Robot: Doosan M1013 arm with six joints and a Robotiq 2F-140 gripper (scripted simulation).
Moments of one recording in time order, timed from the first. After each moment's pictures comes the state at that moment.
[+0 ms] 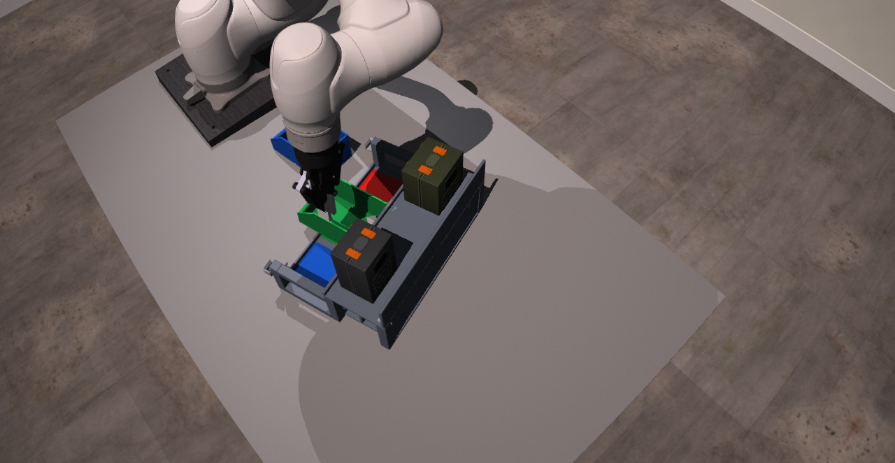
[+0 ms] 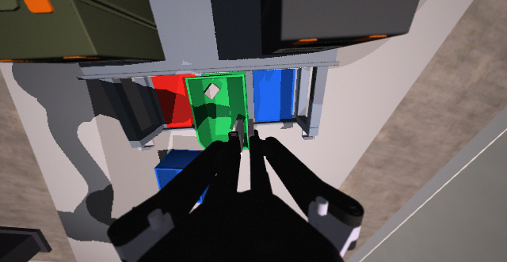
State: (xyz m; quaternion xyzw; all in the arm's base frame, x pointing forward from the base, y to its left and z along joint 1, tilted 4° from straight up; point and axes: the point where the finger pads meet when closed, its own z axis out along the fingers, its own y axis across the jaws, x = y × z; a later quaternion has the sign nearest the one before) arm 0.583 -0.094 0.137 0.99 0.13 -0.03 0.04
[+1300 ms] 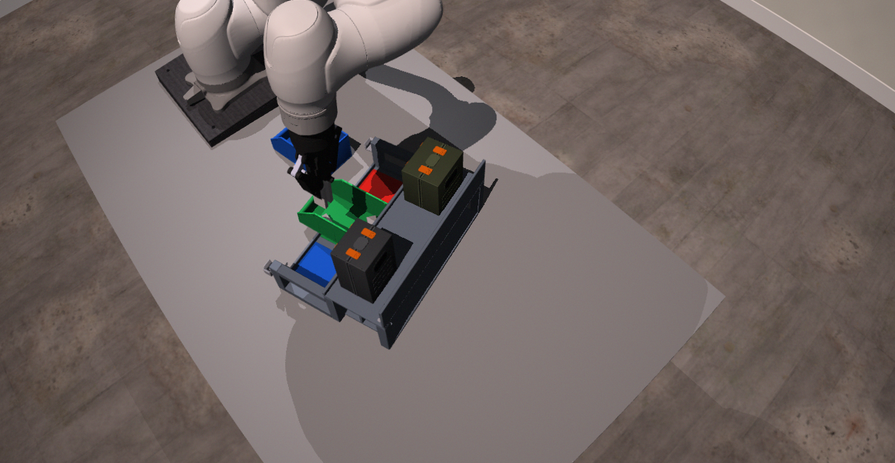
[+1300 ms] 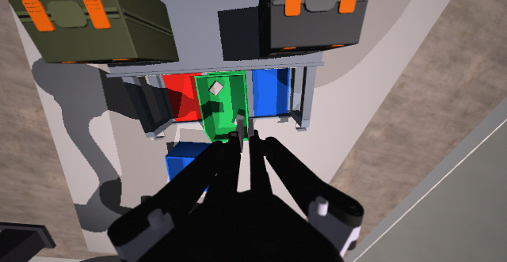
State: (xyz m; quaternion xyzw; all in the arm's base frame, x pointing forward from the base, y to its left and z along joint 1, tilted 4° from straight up) arm 0.581 -0.091 0.178 0.99 0.13 -0.03 0.04
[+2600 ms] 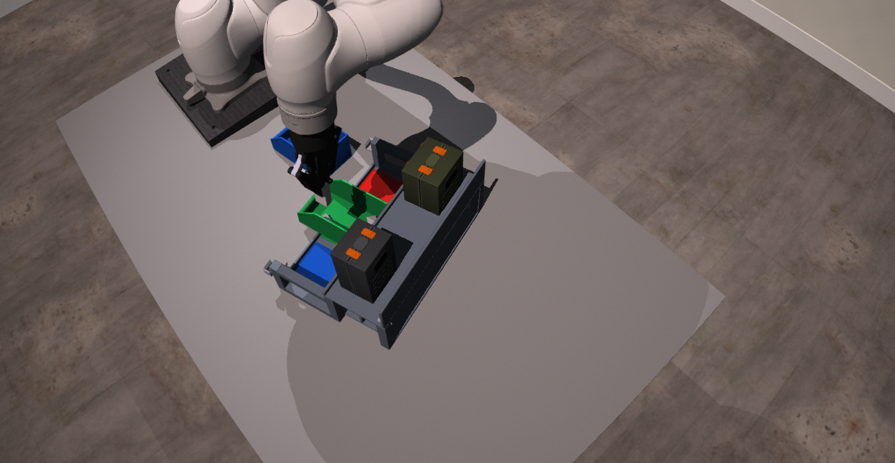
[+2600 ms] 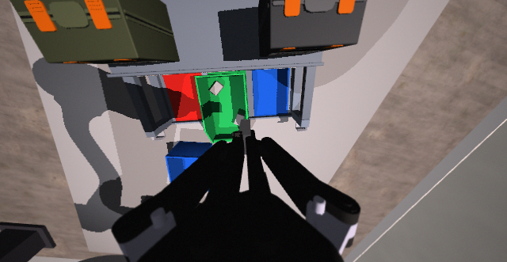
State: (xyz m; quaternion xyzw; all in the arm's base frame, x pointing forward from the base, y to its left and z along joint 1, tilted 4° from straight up) arm 0.581 -0.091 0.180 0.99 0.13 -0.03 0.04
